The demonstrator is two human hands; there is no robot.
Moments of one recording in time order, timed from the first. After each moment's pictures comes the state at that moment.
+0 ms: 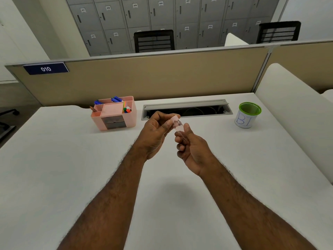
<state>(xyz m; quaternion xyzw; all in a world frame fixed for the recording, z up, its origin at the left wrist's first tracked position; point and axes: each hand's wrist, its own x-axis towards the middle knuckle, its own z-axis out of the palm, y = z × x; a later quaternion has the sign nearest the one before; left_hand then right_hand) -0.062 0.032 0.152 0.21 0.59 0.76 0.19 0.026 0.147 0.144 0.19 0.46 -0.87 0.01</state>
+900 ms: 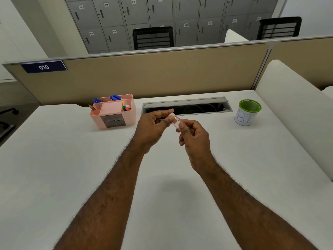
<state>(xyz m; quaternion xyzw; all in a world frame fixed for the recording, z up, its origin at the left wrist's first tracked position) -0.061 0.031 0.173 0.20 0.77 0.60 0.06 0.018 0.142 0.138 0.17 0.64 -0.71 -0.22</state>
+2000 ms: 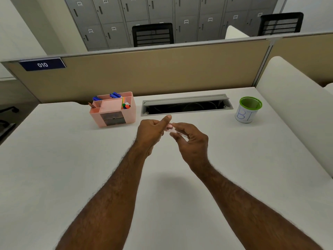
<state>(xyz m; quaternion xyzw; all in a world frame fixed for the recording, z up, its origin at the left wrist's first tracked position) -0.068 0.036 0.147 0.00 0.83 0.54 0.10 0.016 0.142 0.108 0.05 0.79 -0.49 -0.38</state>
